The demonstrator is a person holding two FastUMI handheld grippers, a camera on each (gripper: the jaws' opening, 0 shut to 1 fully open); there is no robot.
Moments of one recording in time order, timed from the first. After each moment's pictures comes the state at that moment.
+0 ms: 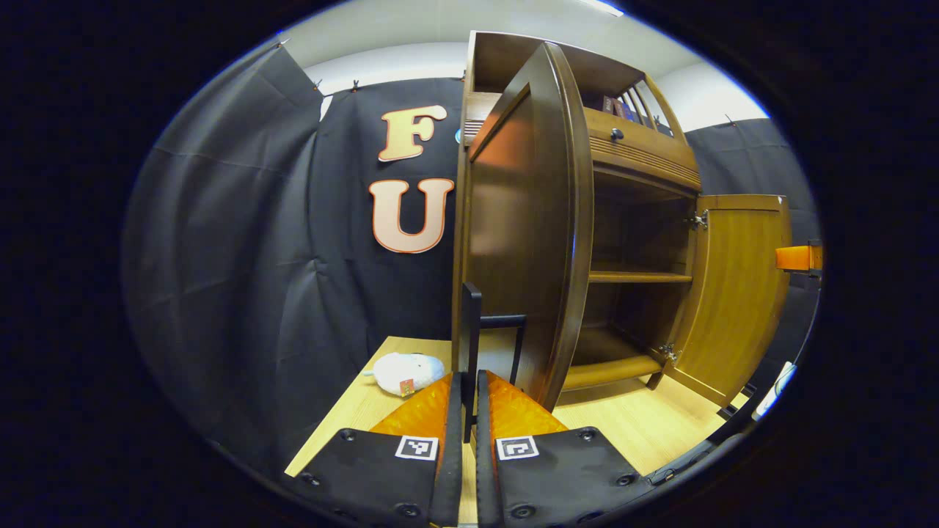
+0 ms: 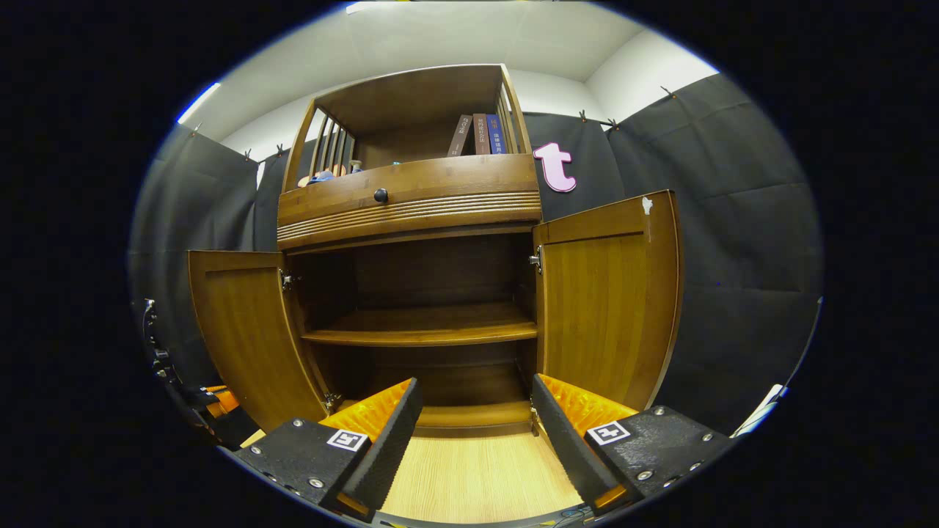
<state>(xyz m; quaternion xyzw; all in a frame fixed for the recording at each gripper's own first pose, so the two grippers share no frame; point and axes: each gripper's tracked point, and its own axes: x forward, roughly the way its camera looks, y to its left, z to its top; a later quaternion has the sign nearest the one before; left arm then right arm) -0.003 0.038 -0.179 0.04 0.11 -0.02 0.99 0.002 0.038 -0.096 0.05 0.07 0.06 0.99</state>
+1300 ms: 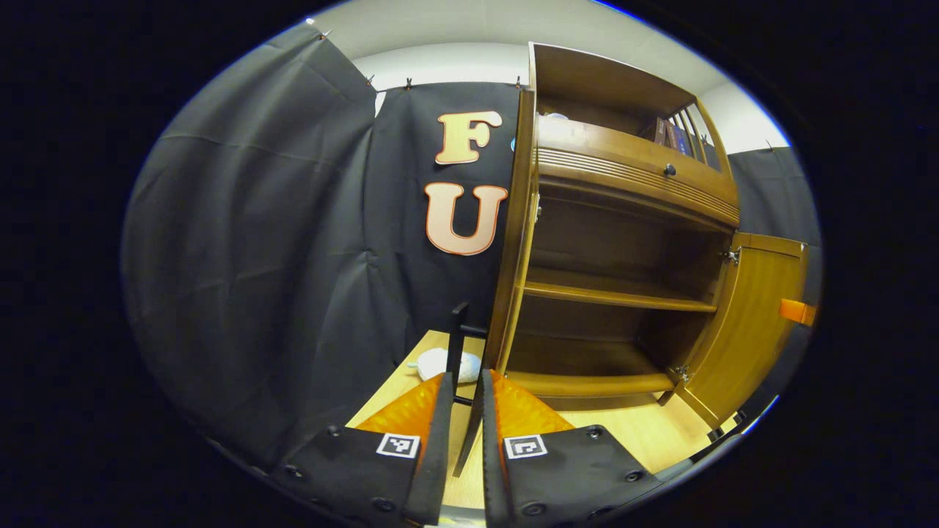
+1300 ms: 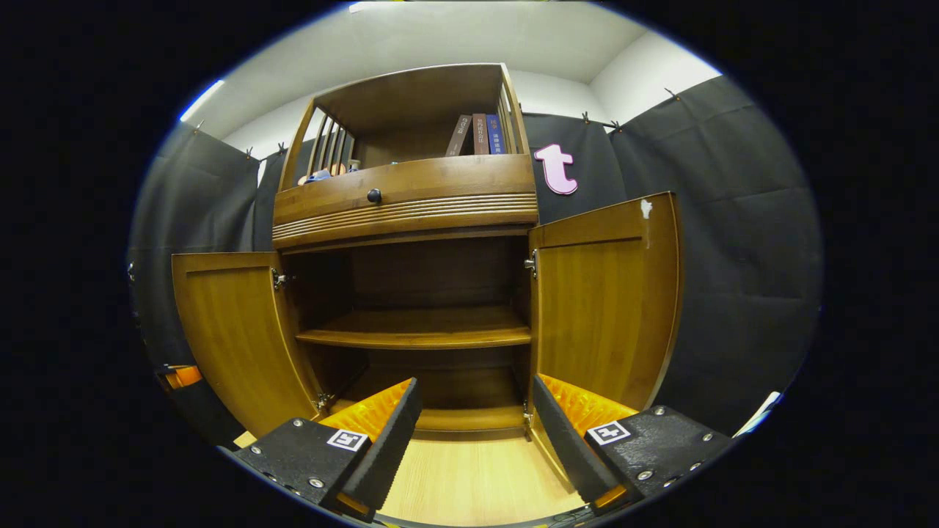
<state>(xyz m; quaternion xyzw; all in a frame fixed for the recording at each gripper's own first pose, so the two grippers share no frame) -0.055 0.075 -0.116 0.01 0.11 0.06 0.99 0.018 0.016 -0.091 0.04 0.06 0.06 1.00</state>
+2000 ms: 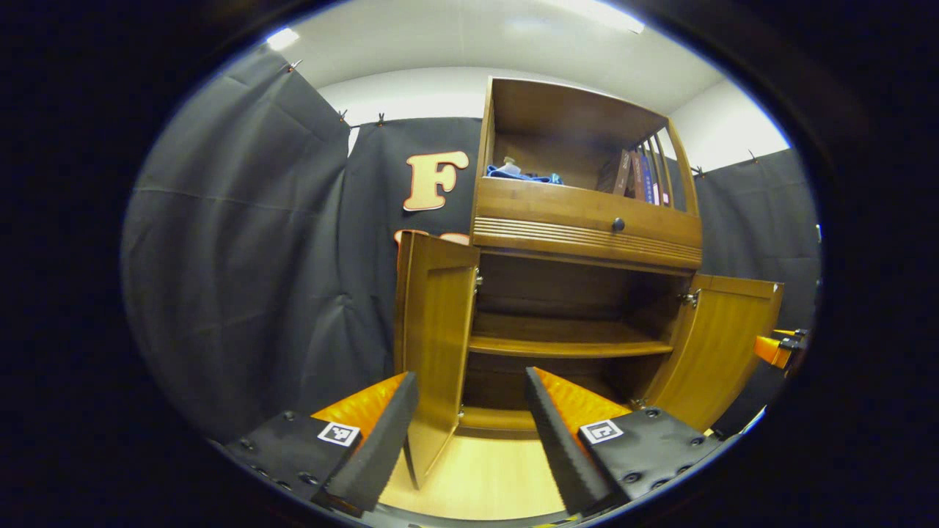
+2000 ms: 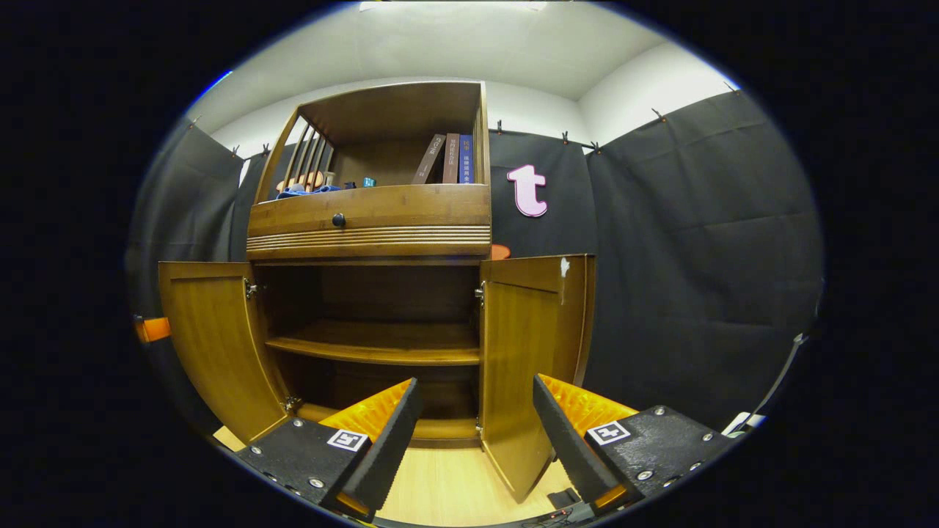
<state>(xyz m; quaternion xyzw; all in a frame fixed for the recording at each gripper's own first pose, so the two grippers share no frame) -0.049 -0.016 -0.016 0.02 0.05 0.01 1.00 0.002 -0.046 -0.048 0.01 0.03 0.01 1.00</state>
